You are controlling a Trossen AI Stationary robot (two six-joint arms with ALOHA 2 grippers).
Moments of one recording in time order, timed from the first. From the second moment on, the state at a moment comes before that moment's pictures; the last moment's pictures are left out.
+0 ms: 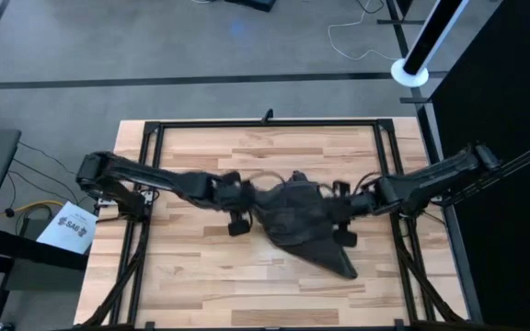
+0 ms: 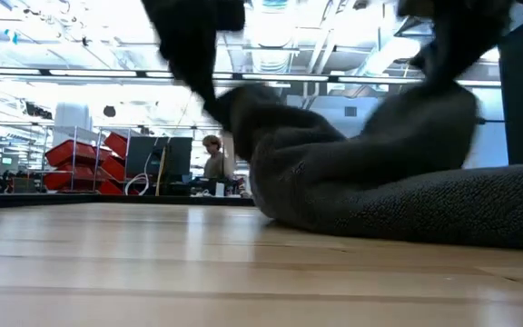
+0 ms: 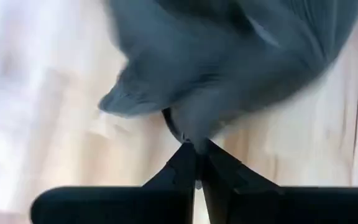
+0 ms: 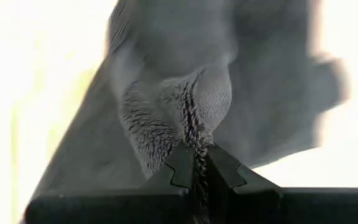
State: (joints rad) left arm -0.11 1.54 1.30 -0.78 -0.31 -0.23; right arm 0.27 1.18 0.97 -0.80 0.28 0.28
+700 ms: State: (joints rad) left arm -0.01 1.24 1.80 -1.08 -0.50 -0.16; right arm 0.22 1.03 1.48 -0.94 0.47 0.05
